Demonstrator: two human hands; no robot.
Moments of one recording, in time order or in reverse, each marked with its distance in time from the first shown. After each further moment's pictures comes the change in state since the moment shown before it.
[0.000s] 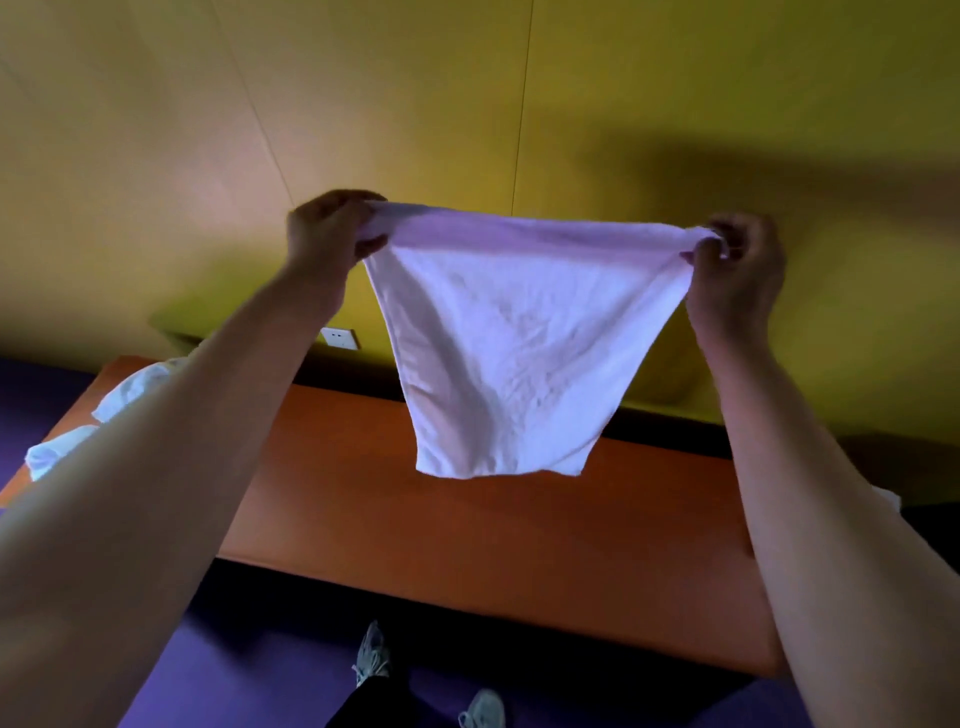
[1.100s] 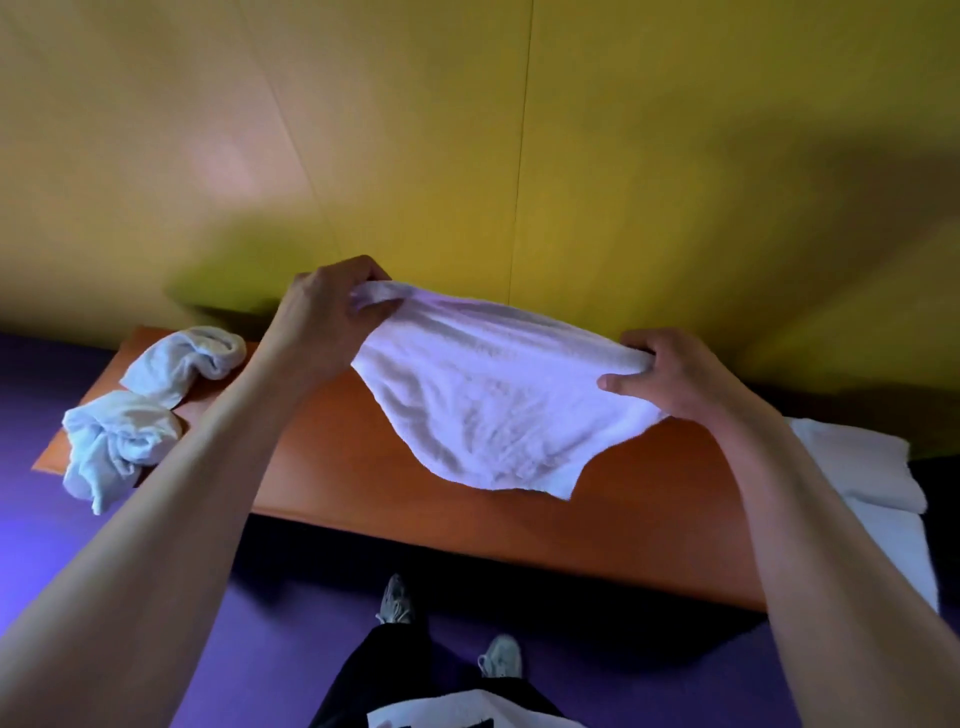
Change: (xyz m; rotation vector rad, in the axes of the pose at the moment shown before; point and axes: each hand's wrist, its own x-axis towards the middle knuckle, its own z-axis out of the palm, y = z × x) left_hand -0.120 -0.027 -0.078 1.019 -0.283 0.517; right_hand -0.125 0.016 -0.043 -0.568 -0.909 -0.028
